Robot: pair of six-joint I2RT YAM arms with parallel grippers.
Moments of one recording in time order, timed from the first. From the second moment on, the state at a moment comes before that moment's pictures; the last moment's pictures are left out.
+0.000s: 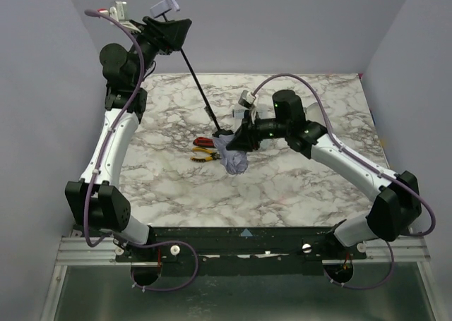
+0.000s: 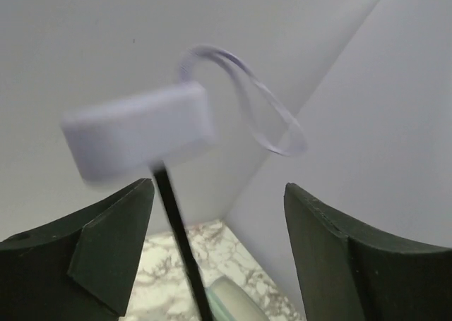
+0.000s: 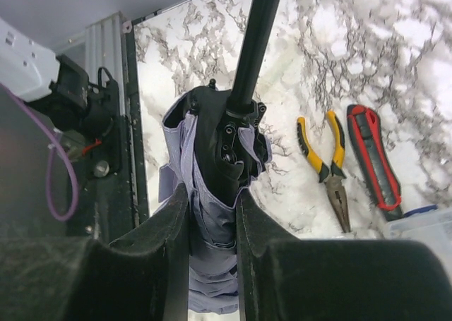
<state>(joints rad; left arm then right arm) -0.11 1.54 1.61 0.43 0.38 -0.80 0.63 1.44 1.19 -0.16 -0.77 -0.05</state>
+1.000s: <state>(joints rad) -0.41 1.12 1.11 -0.10 0.53 -0.22 0.50 1.52 1.32 0.04 -0.69 0.34</state>
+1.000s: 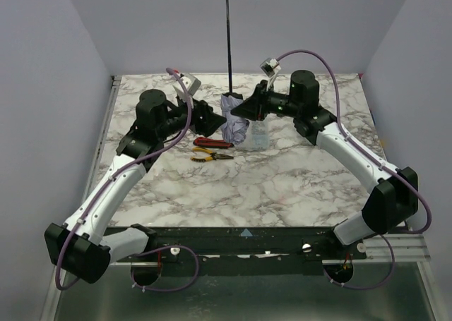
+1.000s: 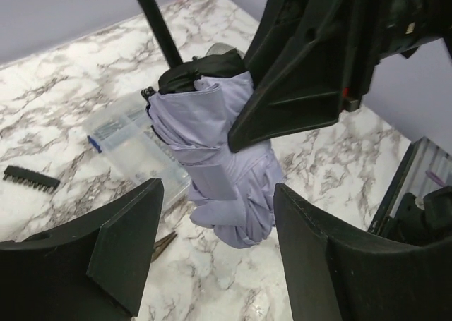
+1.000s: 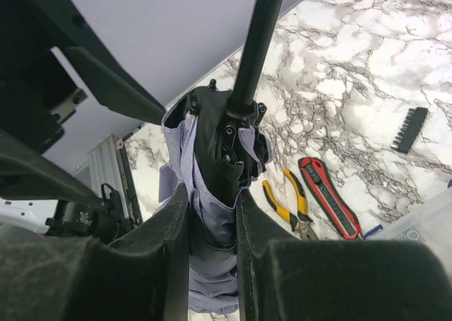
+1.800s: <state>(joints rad) -0.45 1.18 1.13 -0.15 0.45 -0.27 0.50 1.45 1.26 0.06 -0.74 0.32</state>
